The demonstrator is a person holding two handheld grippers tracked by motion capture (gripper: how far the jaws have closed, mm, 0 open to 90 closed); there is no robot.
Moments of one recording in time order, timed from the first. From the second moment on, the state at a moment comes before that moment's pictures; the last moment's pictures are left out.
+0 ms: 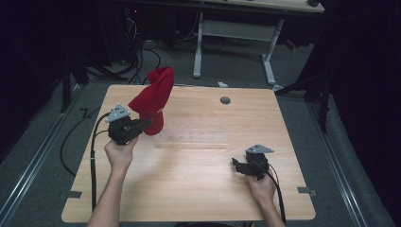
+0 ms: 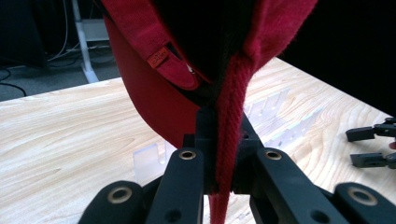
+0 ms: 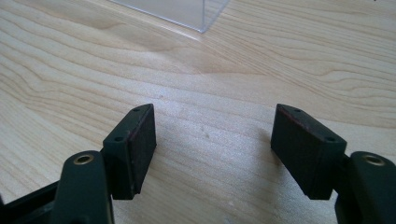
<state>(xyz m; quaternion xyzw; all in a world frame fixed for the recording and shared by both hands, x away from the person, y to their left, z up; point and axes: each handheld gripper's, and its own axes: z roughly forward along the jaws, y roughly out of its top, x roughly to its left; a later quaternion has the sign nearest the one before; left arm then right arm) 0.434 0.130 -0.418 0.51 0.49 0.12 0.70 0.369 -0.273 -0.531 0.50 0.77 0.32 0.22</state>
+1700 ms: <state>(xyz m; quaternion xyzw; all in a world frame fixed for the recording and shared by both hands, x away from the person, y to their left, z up) 0.427 0.126 -0.470 0.51 0.55 0.12 0.65 0.368 -0.273 -0.531 0.50 0.77 0.32 0.22</state>
